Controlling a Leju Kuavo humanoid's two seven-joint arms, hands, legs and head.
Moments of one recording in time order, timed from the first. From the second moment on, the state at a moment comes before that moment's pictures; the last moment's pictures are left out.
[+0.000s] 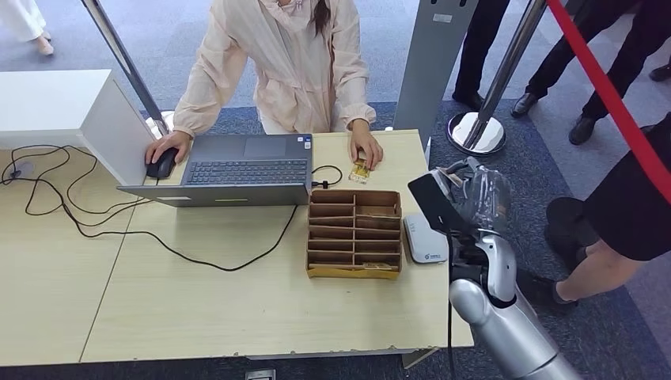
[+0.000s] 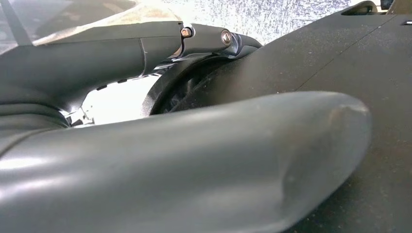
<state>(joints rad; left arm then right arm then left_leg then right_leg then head) -0.15 -0.11 -1.16 -0.19 -0.27 -0.16 0.52 -0.31 -0.25 0.41 -1.57 0.79 -0.63 0.36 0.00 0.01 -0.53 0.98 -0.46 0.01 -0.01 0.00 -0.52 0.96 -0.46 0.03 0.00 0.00</state>
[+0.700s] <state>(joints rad) -0.15 -0.11 -1.15 -0.19 -0.27 -0.17 0.51 -0.40 -0.17 0.47 -1.26 0.82 -0.61 0.34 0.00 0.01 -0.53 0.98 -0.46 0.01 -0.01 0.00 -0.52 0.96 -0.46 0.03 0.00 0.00</state>
